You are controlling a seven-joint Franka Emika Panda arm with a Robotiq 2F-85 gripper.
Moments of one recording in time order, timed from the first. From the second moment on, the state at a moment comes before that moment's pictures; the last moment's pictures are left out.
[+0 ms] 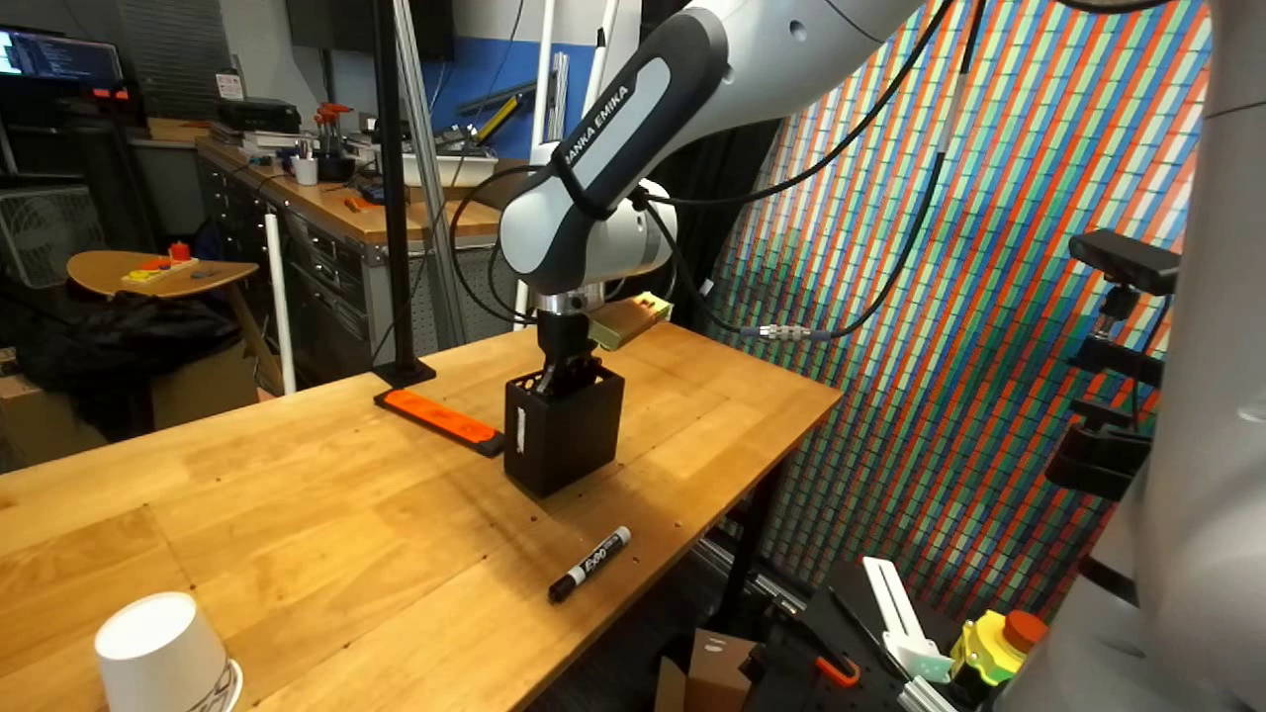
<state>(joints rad) -0.08 0.30 -0.01 -2.14 -0.06 2.36 -0.31</state>
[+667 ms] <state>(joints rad) -0.10 0.19 -0.05 -2.16 -0.11 2.36 -0.32</state>
